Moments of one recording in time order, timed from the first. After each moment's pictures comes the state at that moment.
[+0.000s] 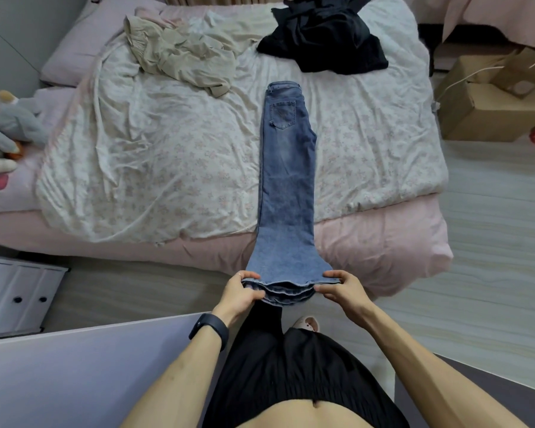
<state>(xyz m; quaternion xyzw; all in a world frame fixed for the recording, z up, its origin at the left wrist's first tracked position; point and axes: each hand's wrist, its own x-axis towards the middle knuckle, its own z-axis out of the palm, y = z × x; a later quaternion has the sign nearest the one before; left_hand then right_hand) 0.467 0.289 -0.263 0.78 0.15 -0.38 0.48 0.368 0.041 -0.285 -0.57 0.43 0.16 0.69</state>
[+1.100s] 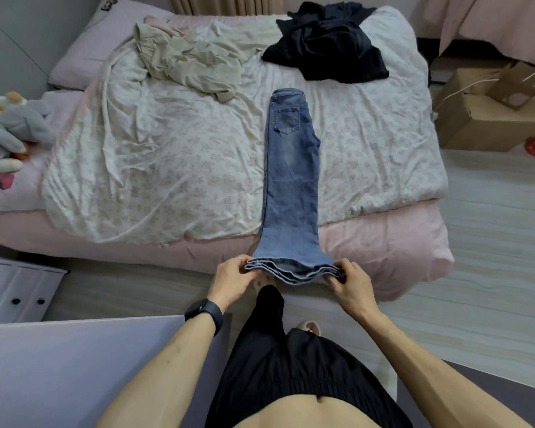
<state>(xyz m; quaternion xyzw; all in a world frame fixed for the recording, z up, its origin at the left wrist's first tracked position) 0.497 0.312 -0.237 0.90 -0.05 -0.26 0.35 0.366 0.054 -0.260 -0.87 0.27 0.05 0.41</state>
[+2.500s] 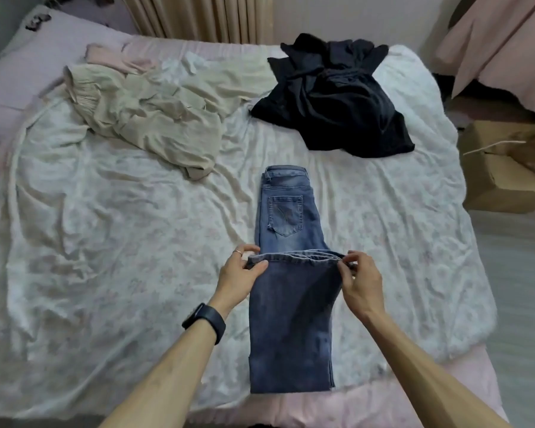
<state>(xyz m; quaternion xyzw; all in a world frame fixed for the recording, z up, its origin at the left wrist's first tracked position) 0.932 0.122 -0.292 0.80 0.02 -0.29 0.52 0.811 -0.114 -0.308 -0.84 0.35 -0.07 0.41</state>
